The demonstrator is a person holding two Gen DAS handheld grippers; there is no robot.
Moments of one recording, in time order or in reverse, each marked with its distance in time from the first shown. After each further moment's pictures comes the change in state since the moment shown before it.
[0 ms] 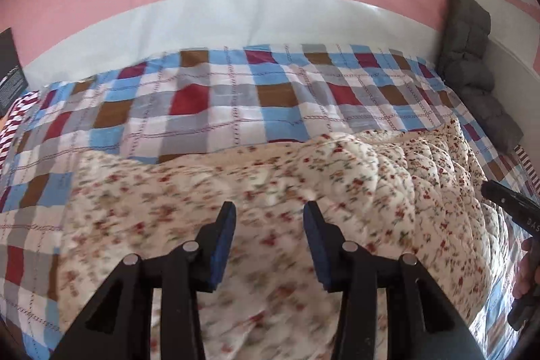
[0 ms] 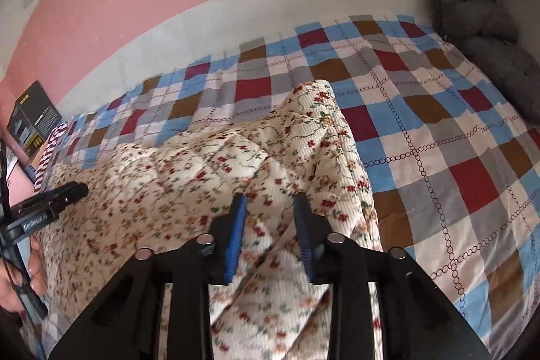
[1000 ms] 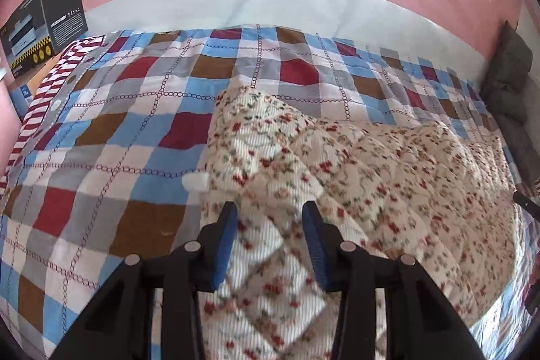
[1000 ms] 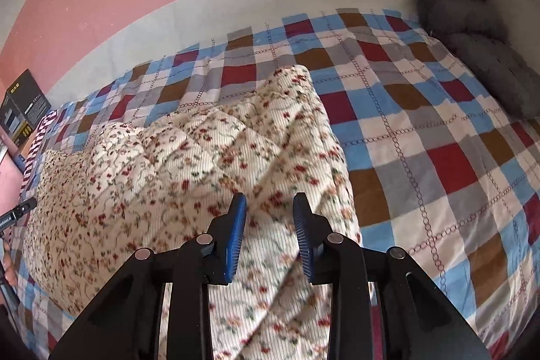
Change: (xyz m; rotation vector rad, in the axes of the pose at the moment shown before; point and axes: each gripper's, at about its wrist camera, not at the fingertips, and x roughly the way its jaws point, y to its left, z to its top) left arm -0.014 0.112 -0.031 -0.158 0.074 0.122; right arm 0.003 -0.005 0.002 -0.004 0.058 -0.079
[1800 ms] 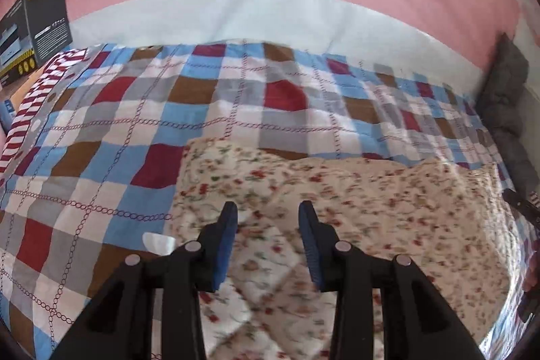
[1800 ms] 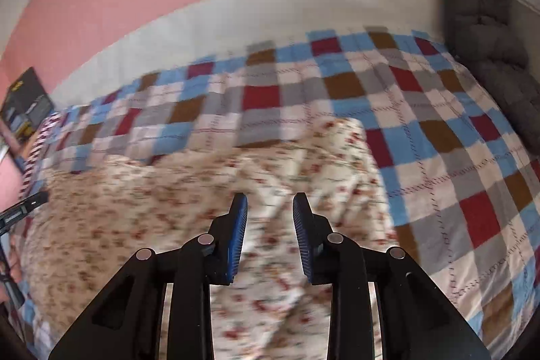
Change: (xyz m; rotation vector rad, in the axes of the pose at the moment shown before) left arm 0.012 -0.022 0.032 0.008 -0.074 -0.075; right arm 0.018 0.053 0.038 -0.074 -0.042 0.083
